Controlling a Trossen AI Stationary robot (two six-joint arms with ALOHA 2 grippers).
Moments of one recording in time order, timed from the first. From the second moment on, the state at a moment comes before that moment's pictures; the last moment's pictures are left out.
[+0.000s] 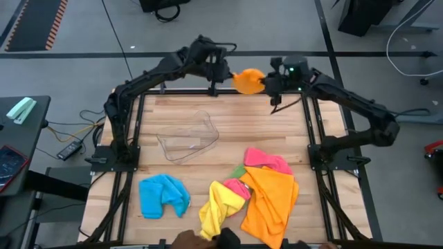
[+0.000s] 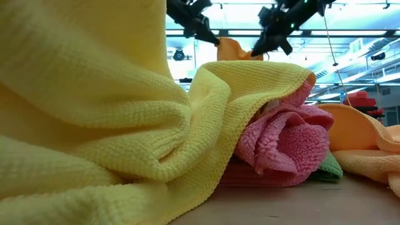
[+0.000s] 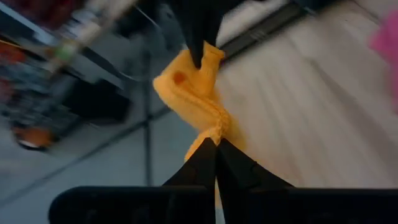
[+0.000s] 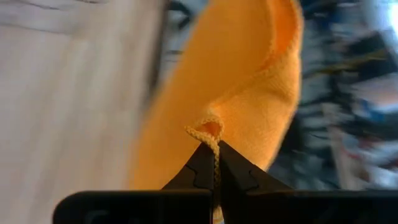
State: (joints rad) left arm 0.53 1.90 2.01 -0.70 0.24 0.89; right arm -0.67 1.23 1.16 -0.48 -0.10 -1.03
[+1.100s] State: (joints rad) left arm 0.33 1.96 1.58 -0.60 0.21 0.48; right arm -0.49 1.56 1.16 -0.84 -0.25 -0.81
